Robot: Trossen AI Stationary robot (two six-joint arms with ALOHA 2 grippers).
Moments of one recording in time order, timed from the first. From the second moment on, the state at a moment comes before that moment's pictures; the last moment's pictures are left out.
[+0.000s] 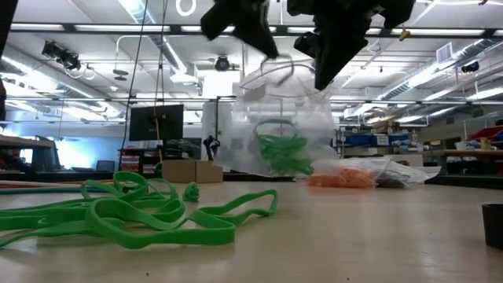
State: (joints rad) left arm -0.14 1.76 1.55 -0.67 -0.51 0.53; right arm 0.12 1.65 1.42 -0.95 0.08 -0.21
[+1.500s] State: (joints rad) left arm -0.31 1.73 0.98 -0.24 -0.09 0.02; right arm 0.13 1.65 1.42 -0.96 0.07 -0.20
